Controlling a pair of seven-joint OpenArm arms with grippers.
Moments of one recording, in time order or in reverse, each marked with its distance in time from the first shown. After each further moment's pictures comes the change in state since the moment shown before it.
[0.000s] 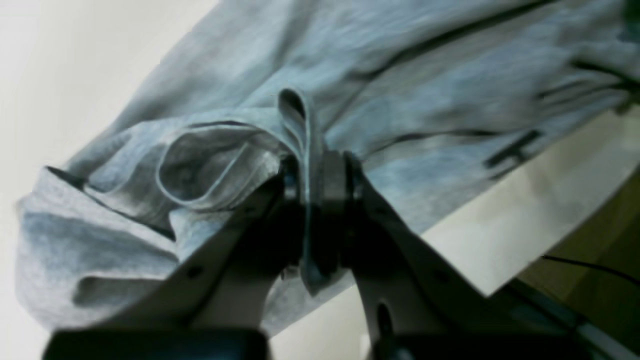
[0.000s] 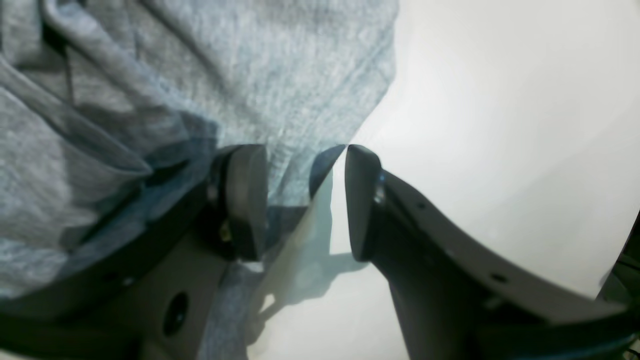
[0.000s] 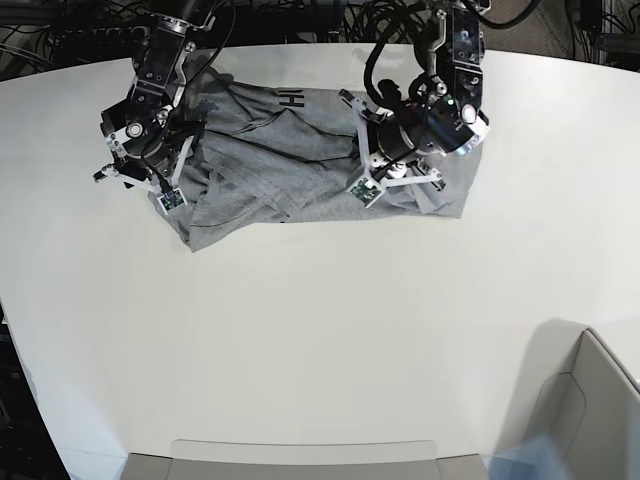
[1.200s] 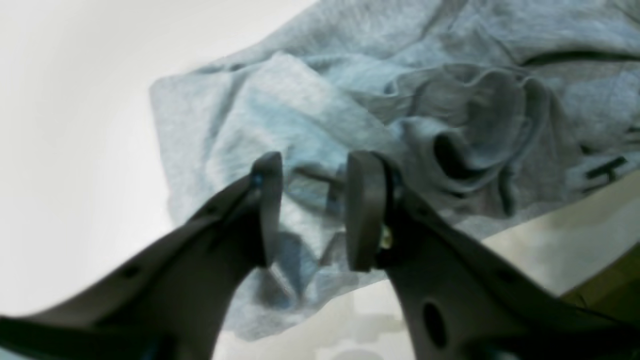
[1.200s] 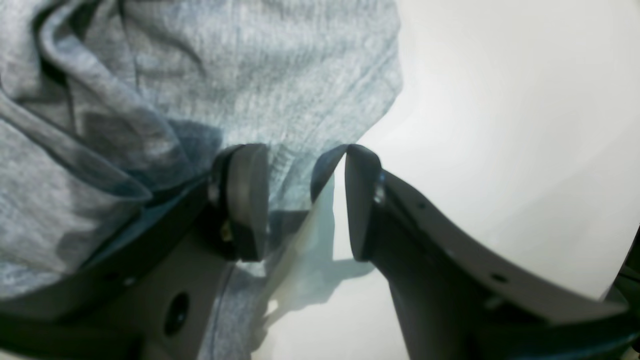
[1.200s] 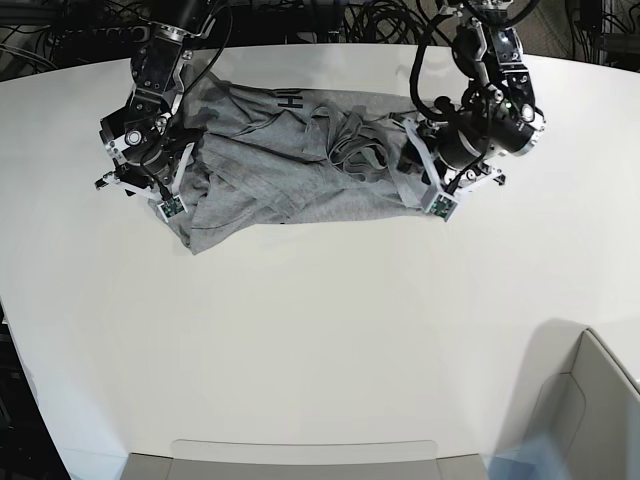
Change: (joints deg) left arm -0.2 -0.1 -18.0 0.5 -7.6 0.0 0.0; right arm 1.5 0.7 -0.2 -3.2 0.4 0.0 1.4
